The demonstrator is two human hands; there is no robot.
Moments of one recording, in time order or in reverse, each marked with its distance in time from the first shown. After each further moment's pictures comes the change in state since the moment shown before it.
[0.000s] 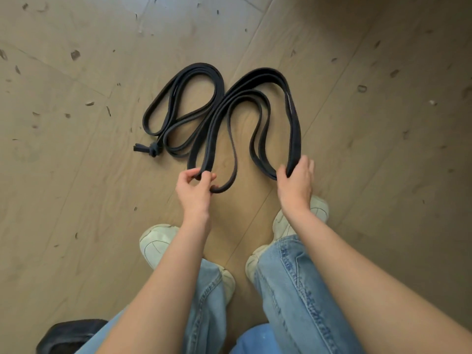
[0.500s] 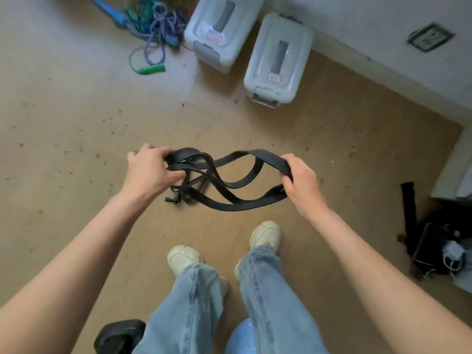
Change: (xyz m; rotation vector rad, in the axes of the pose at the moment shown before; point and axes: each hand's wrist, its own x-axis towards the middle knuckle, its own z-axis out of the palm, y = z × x) left_hand -0.166 0.310 -0.062 1.184 -0.142 0.778; right_hand -0.047 -0.155 -0.289 -0.080 -0.159 -0.482
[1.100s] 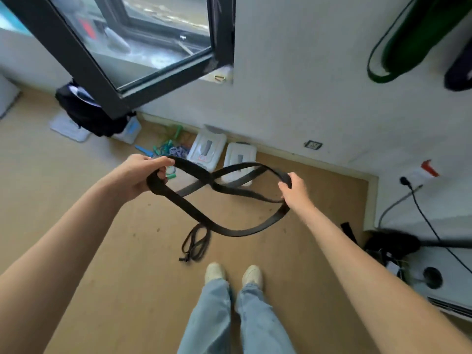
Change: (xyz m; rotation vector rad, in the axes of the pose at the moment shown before) left_hand -0.141 0.194 -0.338 -0.821 -0.245 -0.131; right_hand -0.100 -0.143 -0.308 0.360 0.183 0.278
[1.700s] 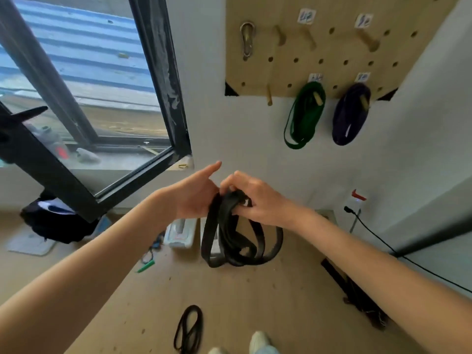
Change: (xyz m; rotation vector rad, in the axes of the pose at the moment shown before) left_hand -0.085 0.154 0.093 0.111 -0.946 -0.053; right_hand -0.112 -0.164 -0.120 -0.235 -0.043 -0.934
